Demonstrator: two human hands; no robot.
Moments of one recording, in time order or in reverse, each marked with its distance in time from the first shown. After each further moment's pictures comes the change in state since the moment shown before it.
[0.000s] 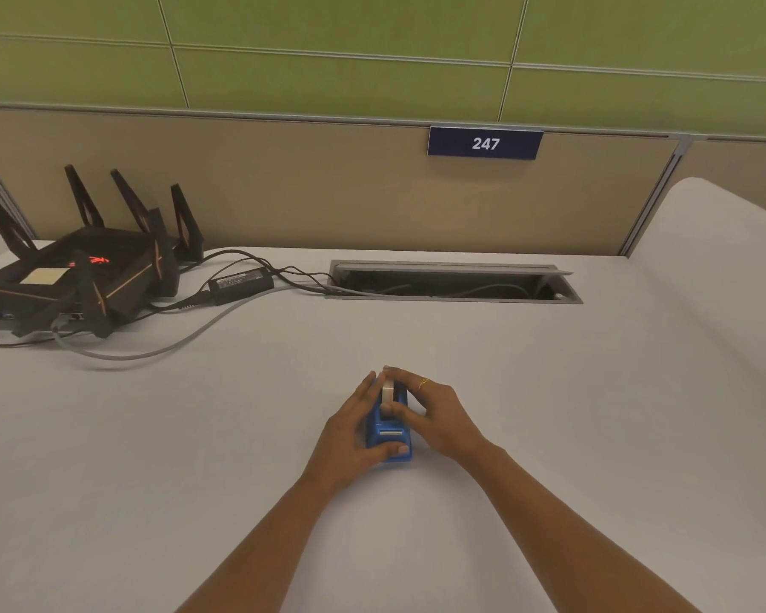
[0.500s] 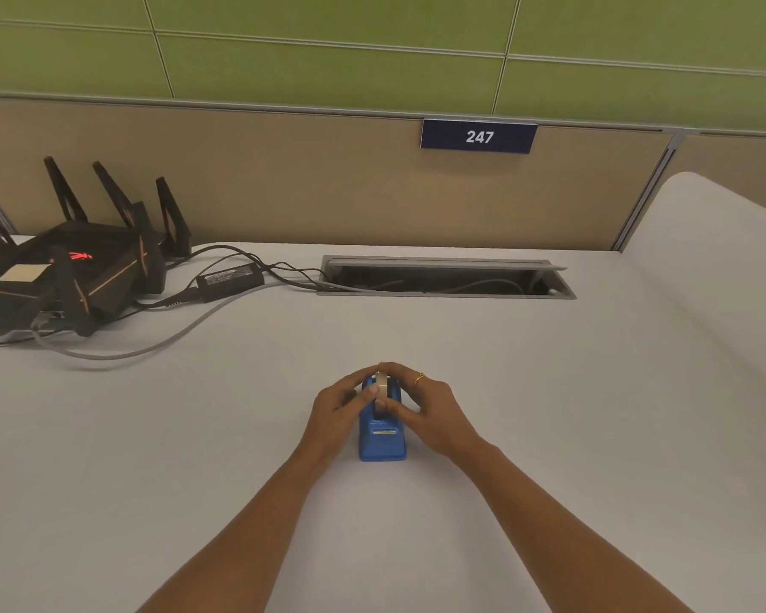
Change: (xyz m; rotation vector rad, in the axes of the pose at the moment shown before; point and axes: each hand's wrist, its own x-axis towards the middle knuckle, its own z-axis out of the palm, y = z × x) left_hand 0.025 0.006 -0.004 -0.365 0.118 -0.154; right_hand 0.000 -0.001 0.001 0.068 0.029 -0.008
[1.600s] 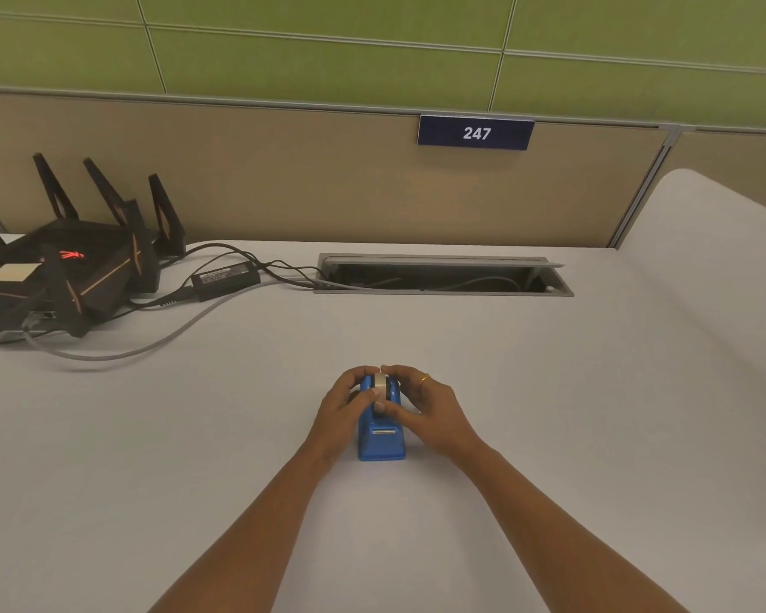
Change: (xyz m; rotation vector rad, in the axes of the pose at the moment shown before) left_hand 0.004 -0.002 0.007 -0.028 -0.001 -0.005; right_hand -0.001 0.011 0.005 0.135 0.045 0.086
